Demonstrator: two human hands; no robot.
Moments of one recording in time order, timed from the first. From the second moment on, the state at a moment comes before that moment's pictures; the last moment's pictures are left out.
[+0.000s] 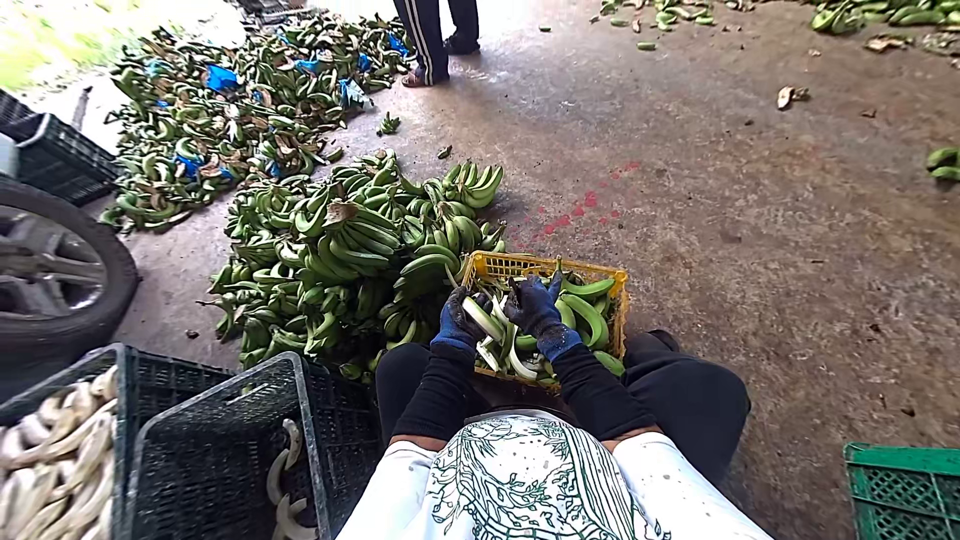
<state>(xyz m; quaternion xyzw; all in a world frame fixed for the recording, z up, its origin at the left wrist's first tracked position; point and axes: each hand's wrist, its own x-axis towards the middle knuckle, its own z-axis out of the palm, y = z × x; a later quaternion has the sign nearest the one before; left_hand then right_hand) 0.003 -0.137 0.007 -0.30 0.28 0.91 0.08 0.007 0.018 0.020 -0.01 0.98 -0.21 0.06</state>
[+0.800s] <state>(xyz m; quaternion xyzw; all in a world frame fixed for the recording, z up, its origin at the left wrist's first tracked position) 0.004 -0.135 0.012 -0.29 0.28 0.91 0.08 0.006 0.018 0.021 -0.01 0.98 -0.20 0.07</state>
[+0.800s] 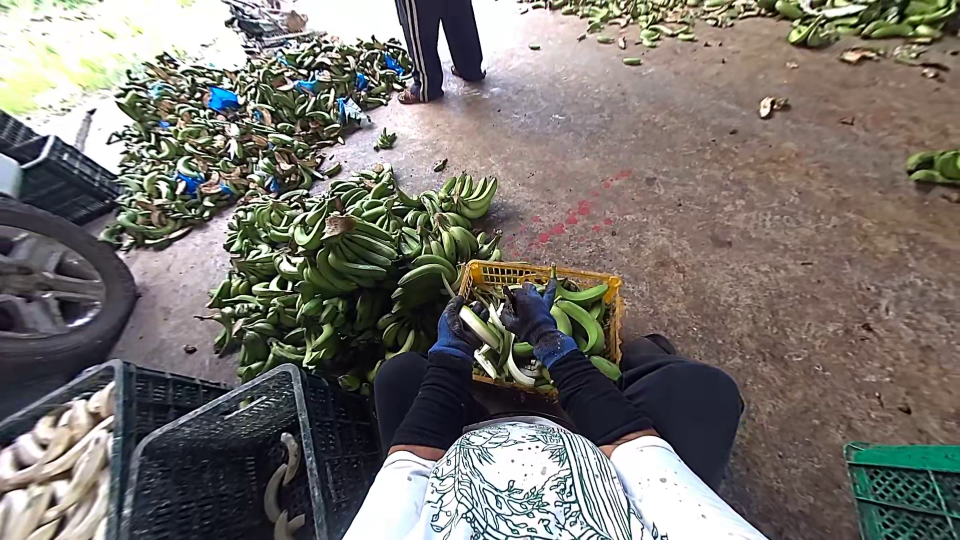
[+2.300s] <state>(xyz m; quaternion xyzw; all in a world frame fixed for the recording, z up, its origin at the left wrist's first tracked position) 0.012 -0.131 0.010 -0.08 0.54 0.83 0.08 -0.003 -0.019 0.053 -0.05 0.99 0.01 0.11</state>
